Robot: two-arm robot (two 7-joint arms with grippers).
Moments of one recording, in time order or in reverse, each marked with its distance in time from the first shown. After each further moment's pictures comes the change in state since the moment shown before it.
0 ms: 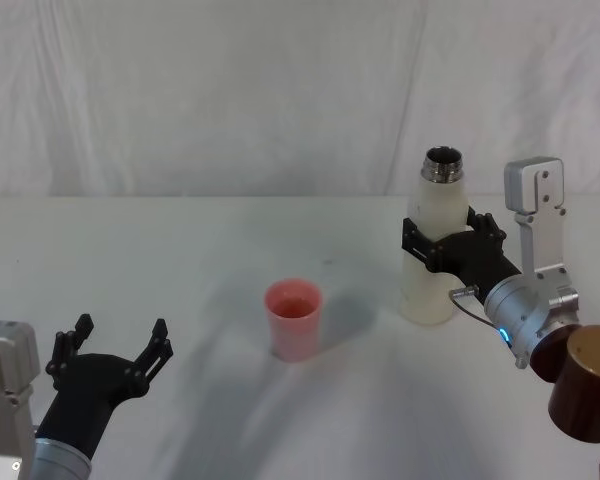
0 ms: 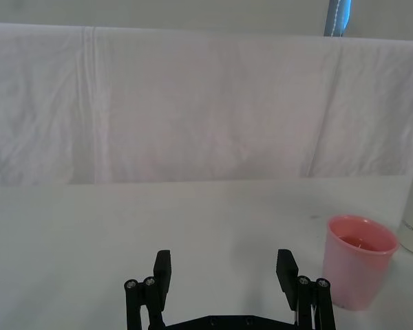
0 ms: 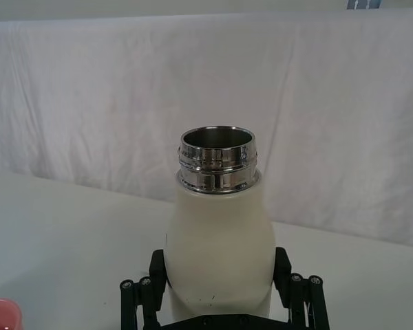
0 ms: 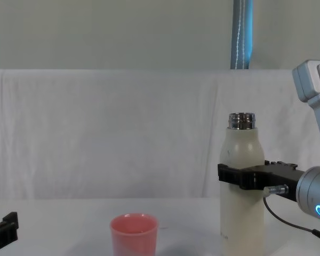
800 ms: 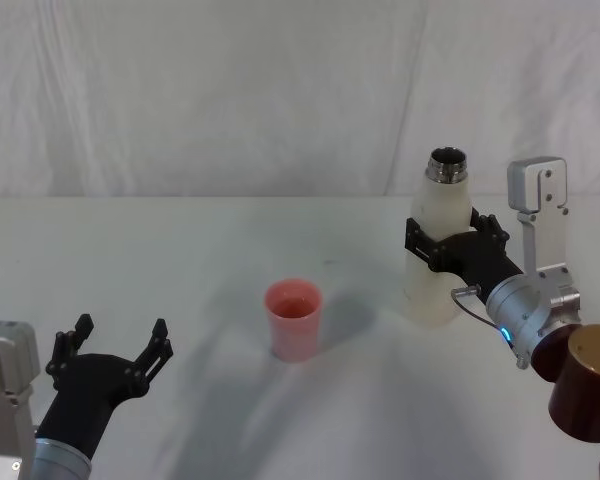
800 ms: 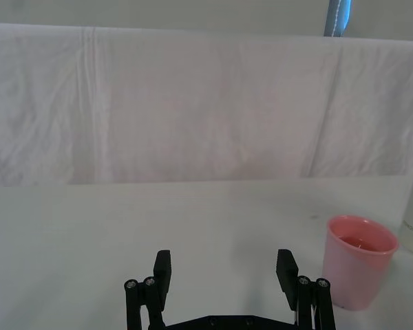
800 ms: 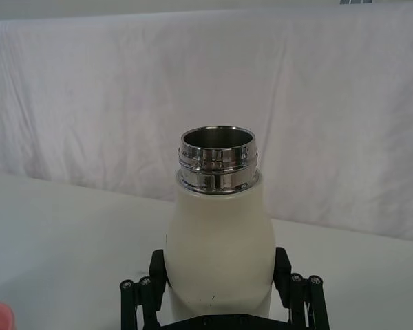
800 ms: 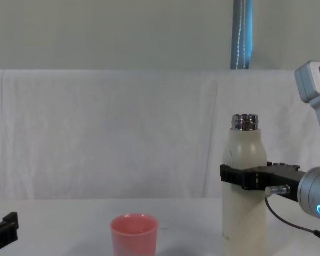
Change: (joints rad) left arm 0.000 0.000 0.000 0.000 0.000 0.000 0.000; right arm -0.001 -0.007 0.011 0.001 0.000 0.013 -0.009
